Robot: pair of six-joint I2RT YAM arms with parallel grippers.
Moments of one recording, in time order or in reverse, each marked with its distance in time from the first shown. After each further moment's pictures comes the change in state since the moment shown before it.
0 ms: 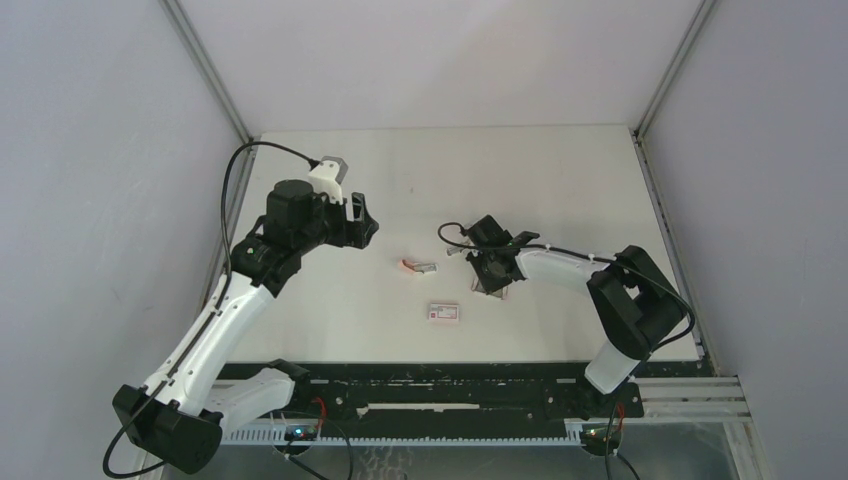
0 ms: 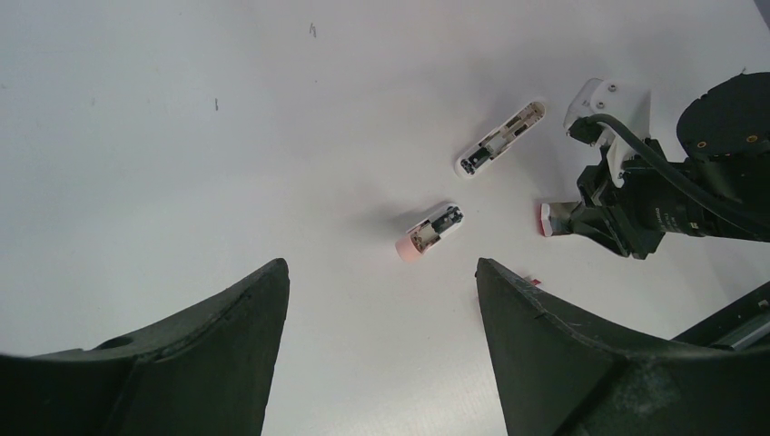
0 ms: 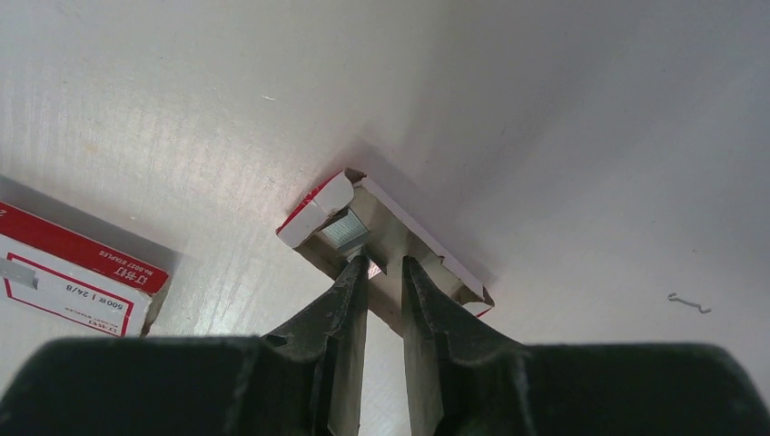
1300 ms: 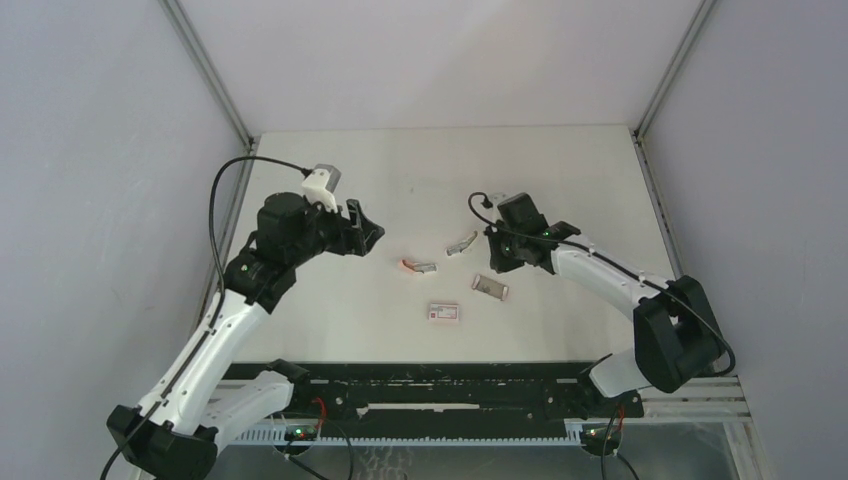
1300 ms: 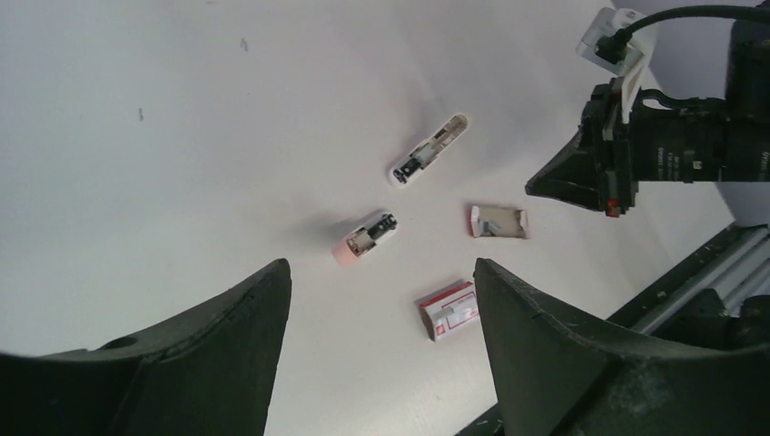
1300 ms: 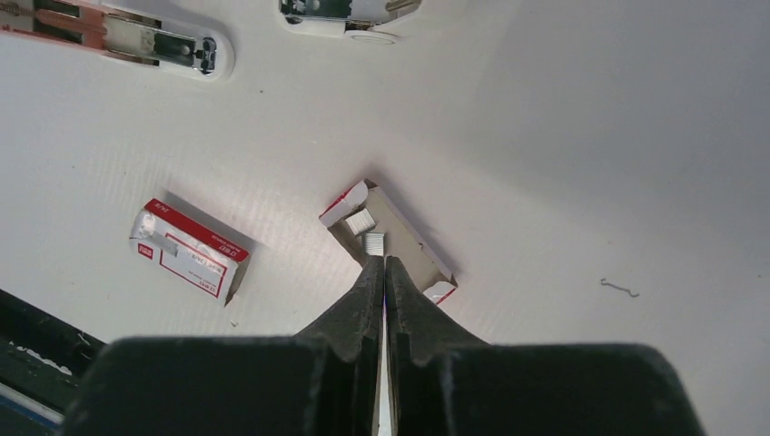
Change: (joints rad) left arm 0.000 -0.075 -0.066 0.071 0.093 -0.093; right arm -0.122 -0.200 0.010 -0.002 -0.148 0.012
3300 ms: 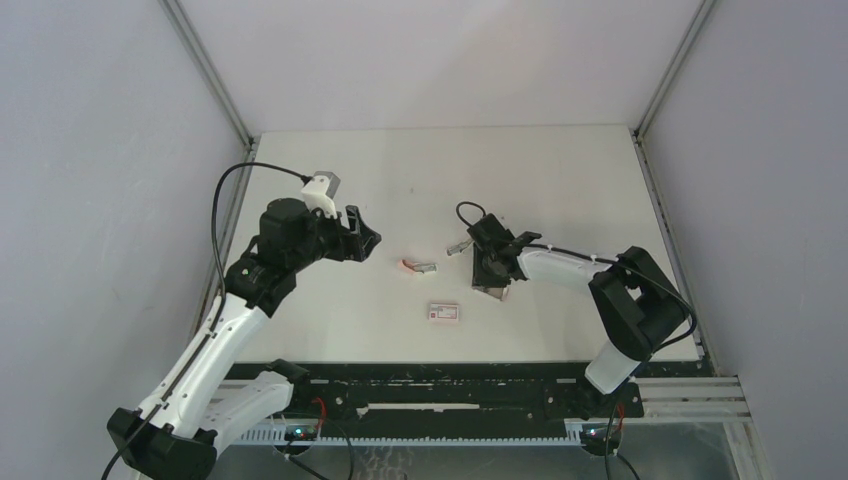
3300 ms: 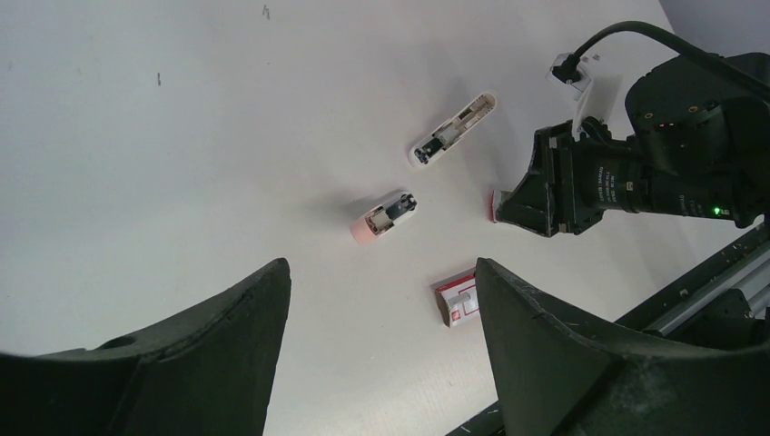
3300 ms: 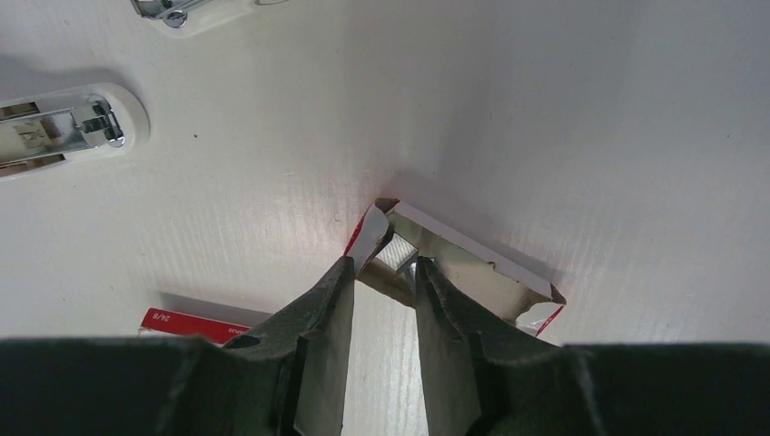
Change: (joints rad) left arm 0.000 -0.043 -0.056 -0.019 -0.027 -0.019; right arm 0.114 0.189 -0.020 0.049 0.175 0.486
